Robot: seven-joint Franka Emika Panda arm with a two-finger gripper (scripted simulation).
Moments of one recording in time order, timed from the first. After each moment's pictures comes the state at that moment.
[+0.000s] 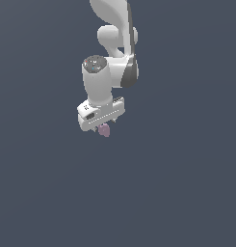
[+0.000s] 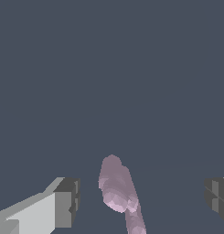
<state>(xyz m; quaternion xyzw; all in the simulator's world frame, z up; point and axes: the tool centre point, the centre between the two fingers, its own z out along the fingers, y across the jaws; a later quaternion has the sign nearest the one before) -0.048 -0.060 0.152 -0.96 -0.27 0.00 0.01</state>
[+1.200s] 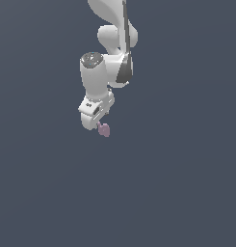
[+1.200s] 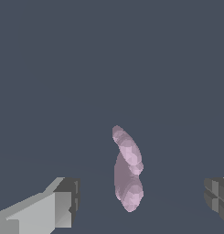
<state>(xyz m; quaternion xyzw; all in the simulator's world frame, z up) -0.087 -0.078 0.146 -0.86 -0.51 0.00 0.00</state>
